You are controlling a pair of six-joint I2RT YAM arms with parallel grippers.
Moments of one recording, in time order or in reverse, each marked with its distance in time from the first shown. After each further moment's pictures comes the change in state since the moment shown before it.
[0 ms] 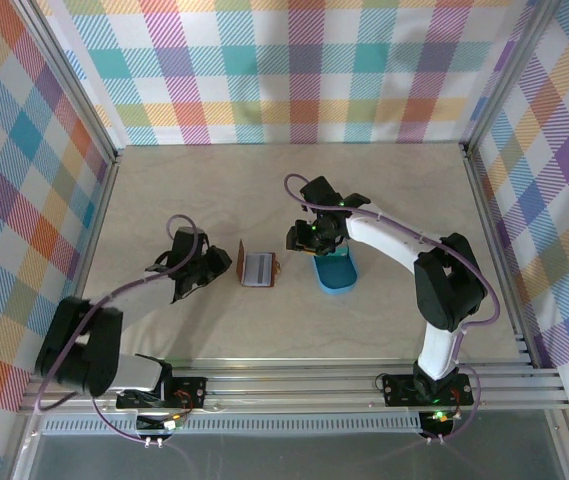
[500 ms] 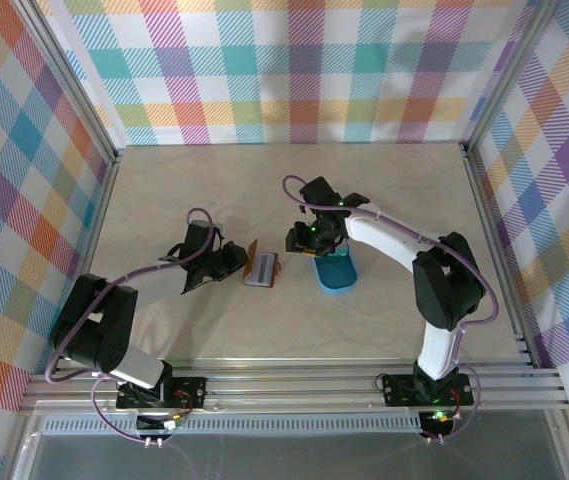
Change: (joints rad) left arm -0.062 0.109 0.074 0.072 0.152 0.020; right arm 0.000 0.014 0.010 -0.018 -0.027 -0.040
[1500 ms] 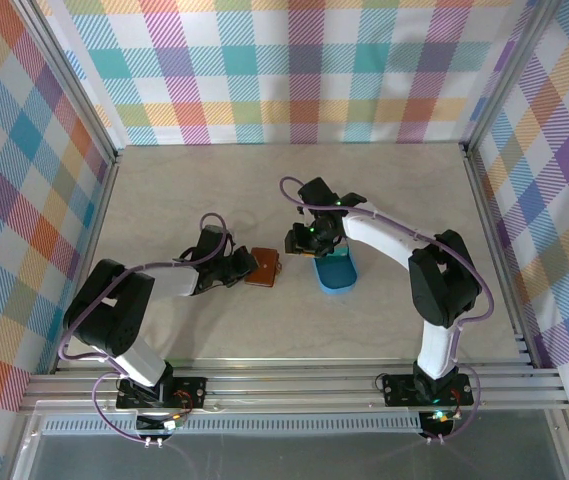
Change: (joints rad) left arm -0.064 0.113 -0.014 0.115 0.016 -0.059; right arm 0.004 0.024 0.011 -0.010 -0.005 -0.035
